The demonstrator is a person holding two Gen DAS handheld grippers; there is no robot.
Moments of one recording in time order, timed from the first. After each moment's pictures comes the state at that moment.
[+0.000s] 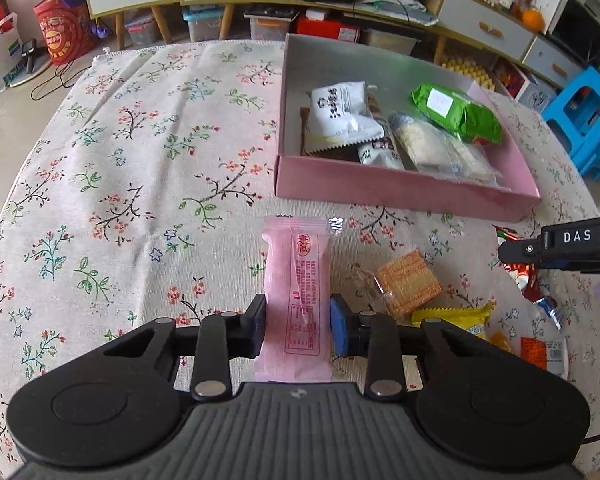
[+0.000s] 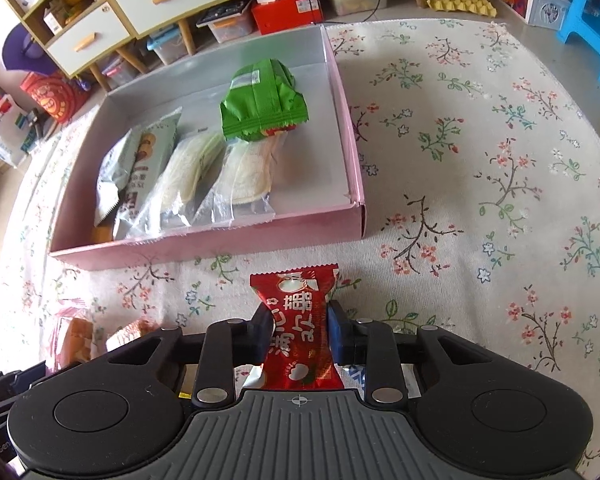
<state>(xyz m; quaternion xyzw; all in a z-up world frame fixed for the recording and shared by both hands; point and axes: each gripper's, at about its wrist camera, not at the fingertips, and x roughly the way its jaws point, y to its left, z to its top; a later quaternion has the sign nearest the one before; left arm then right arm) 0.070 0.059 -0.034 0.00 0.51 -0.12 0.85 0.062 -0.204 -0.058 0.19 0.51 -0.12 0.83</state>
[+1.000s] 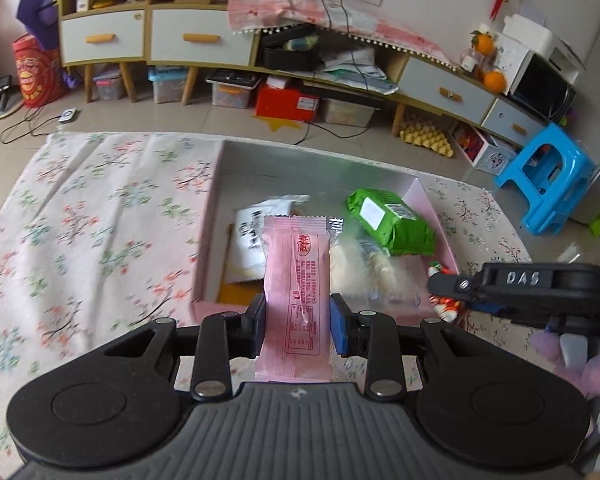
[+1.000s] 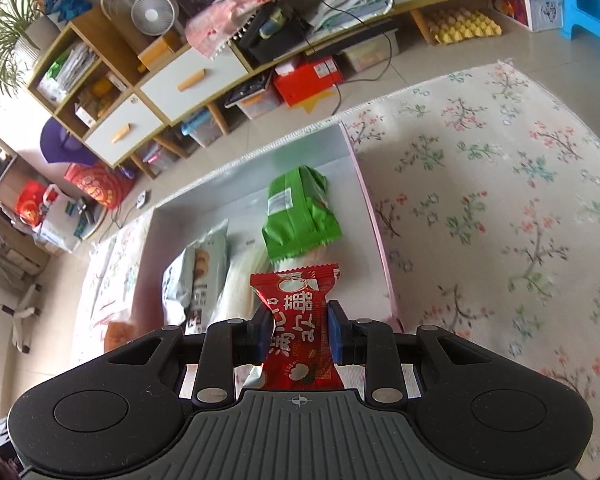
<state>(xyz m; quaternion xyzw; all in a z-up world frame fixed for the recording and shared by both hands) 0.116 0.011 -0.003 -0.04 0.43 -0.17 0.88 0.083 -0.236 -0.033 0.28 0.40 -0.09 0.87</state>
